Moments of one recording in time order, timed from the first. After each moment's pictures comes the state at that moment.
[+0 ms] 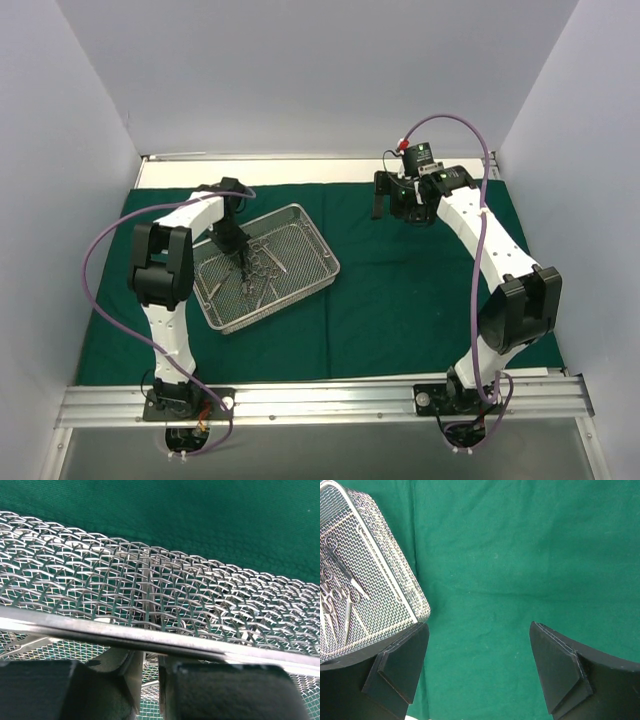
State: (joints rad) left arm -0.22 2.06 1.53 -0.97 -0.10 -0.94; right arm 0.31 1.64 1.55 -0.86 -0.02 0.34
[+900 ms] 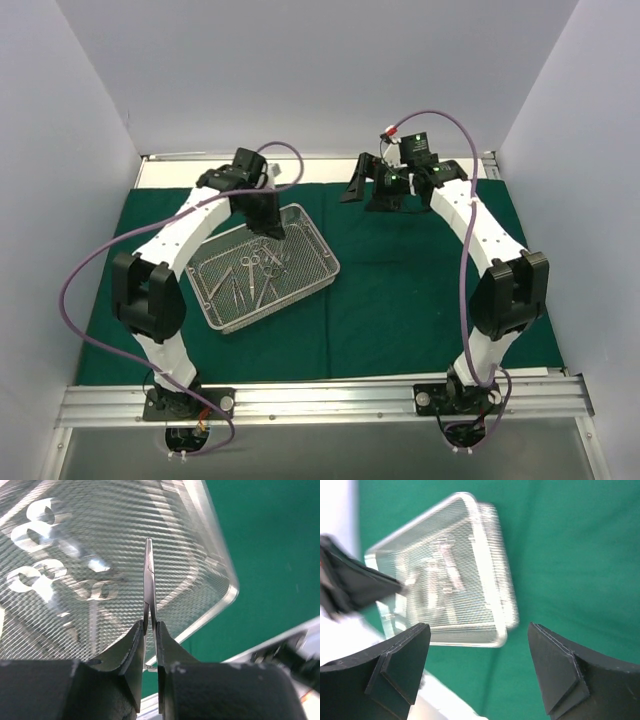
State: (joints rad) left arm -0.36 1.80 1.63 -0.93 0.24 -0.45; right arm 0.30 1.72 1.60 -0.69 -0.42 0.45
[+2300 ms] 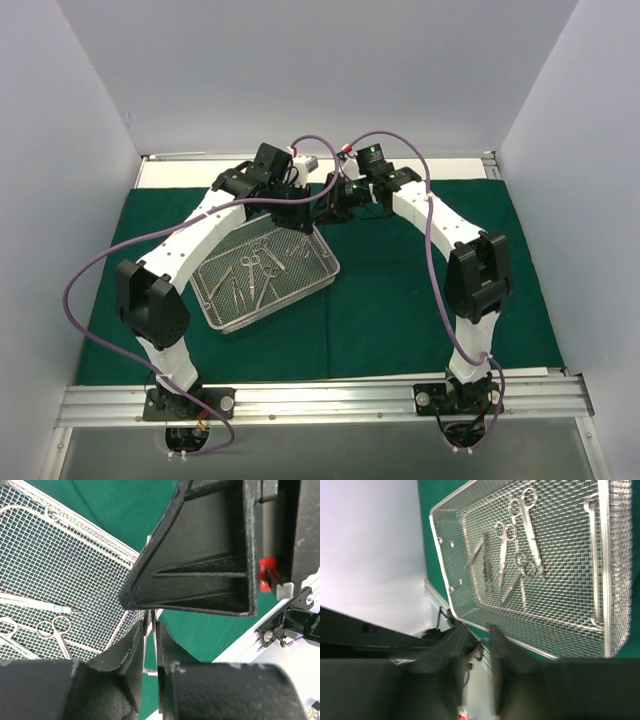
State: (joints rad) left arm -0.55 1.77 1.73 -0.86 0.31 -0.27; right arm 0.45 1.93 1.65 -0.54 -0.70 0.72
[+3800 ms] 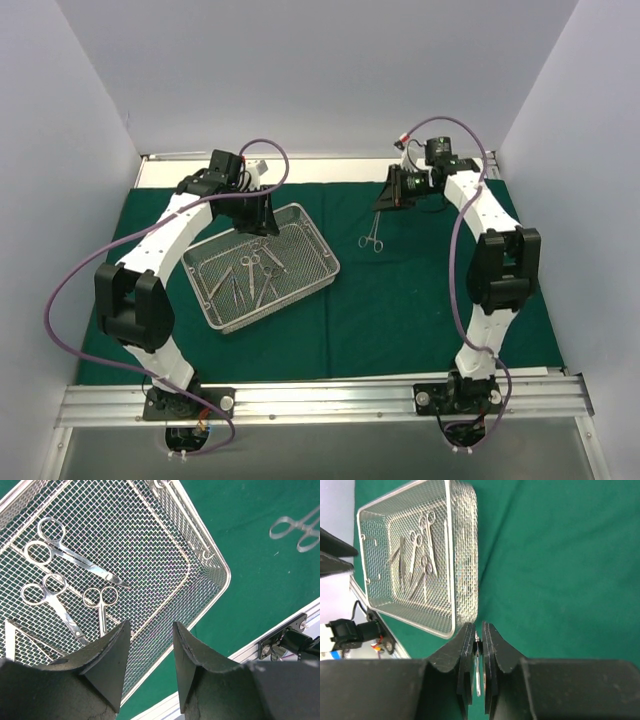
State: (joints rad) left arm -0.31 1.70 1.52 -0.82 0.38 -0.30; right arm 0.10 1.91 1.61 -0.70 -0.78 0.11
